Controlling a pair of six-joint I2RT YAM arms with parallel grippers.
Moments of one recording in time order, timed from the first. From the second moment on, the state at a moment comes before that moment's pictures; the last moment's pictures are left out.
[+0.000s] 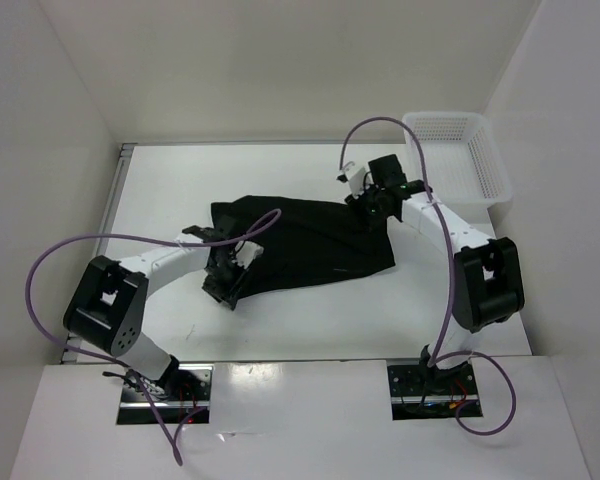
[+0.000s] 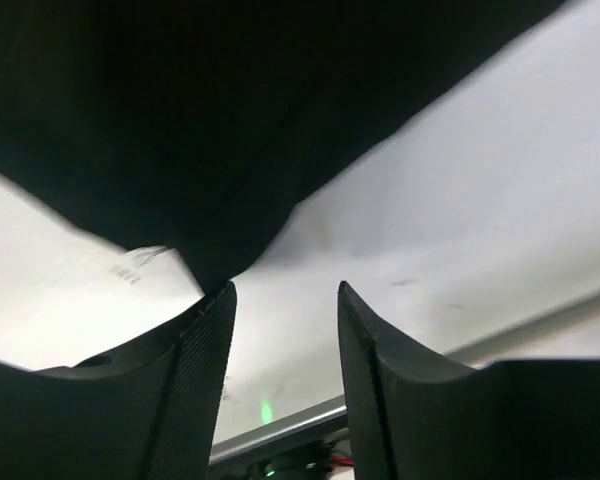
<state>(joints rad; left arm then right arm) -0.42 1.55 0.93 -0.79 0.17 0.07 0.34 1.65 1.26 -0.57 -0.15 -0.46</state>
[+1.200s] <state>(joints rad) -0.42 1.69 1.00 -0.65 0.00 0.07 0.23 1.78 1.24 -0.45 -0.15 -0.38</state>
